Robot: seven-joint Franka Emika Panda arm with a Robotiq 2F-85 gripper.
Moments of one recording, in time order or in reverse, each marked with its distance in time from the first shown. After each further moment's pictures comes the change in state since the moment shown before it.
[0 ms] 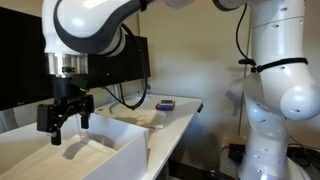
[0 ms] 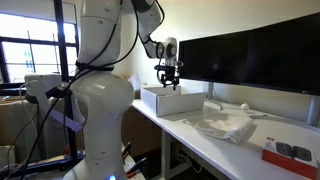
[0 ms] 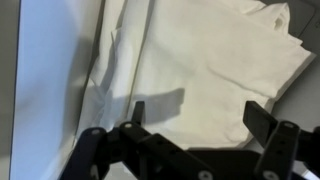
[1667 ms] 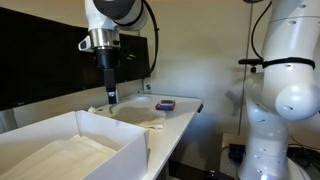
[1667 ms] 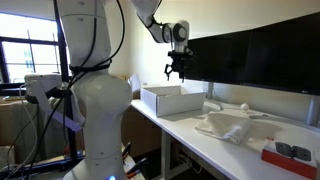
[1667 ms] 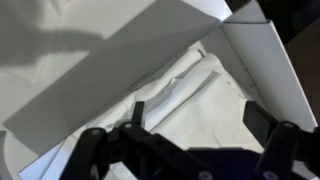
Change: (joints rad) arm -0.073 -0.225 -0.110 -0.057 0.083 -0.307 -0.784
